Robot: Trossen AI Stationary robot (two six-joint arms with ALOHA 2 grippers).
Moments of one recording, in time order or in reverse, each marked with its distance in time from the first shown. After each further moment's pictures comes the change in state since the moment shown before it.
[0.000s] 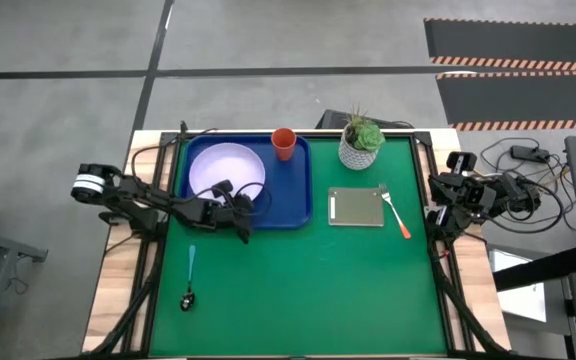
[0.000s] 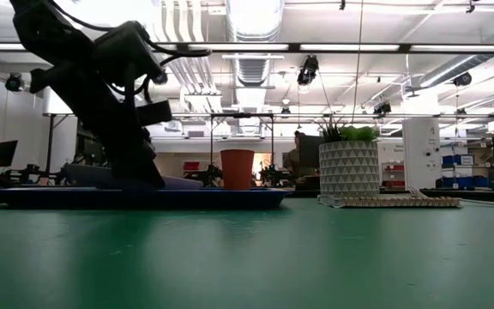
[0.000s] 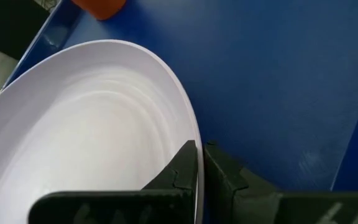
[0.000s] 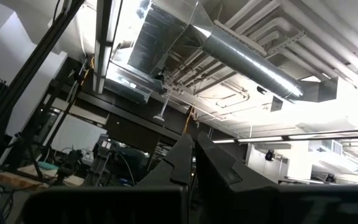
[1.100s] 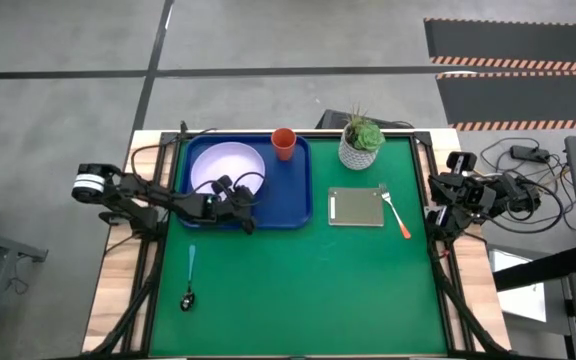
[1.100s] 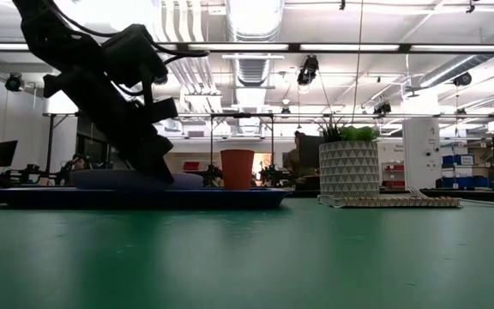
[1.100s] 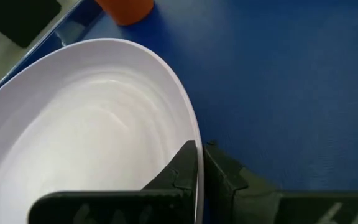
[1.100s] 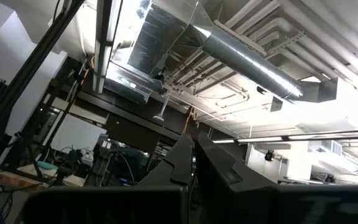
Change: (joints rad) left arm 0.064 0.000 -0.009 0.102 0.020 -0.061; right arm 0.000 0.000 0.000 0.000 0.000 -0.003
